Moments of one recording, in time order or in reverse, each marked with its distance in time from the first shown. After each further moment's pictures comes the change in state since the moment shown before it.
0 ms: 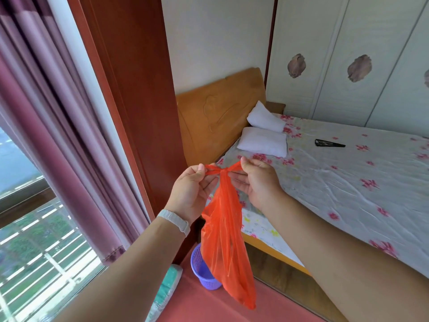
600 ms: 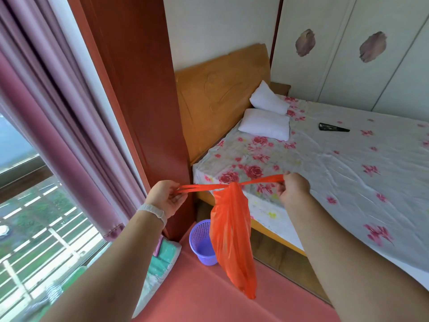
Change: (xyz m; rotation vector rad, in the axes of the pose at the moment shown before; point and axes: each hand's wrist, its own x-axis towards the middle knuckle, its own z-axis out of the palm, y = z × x) left_hand 0.022 -0.031 -0.102 0.093 0.522 -0.359; right_hand 0.058 0.042 -0.118 0.027 0.541 0.260
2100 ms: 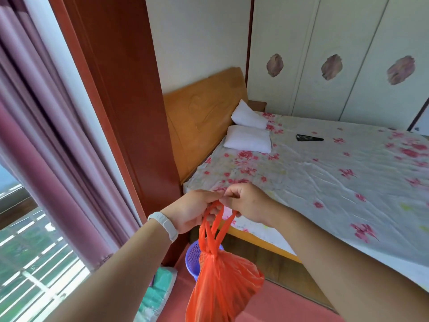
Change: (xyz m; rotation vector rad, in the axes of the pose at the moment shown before) left_hand -0.075 0.011 0.038 0.747 -0.778 0.115; right_hand -0.139 0.021 0.032 -0.991 -0.777 -0.693
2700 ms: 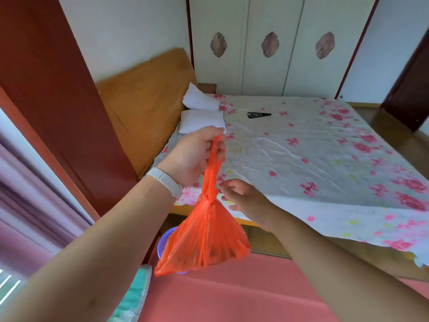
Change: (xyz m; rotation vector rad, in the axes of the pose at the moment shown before) left_hand 0.020 0.075 0.097 -0.098 -0.068 0.247; right_hand -0.089 0.067 -0.009 0.367 0.281 0.217
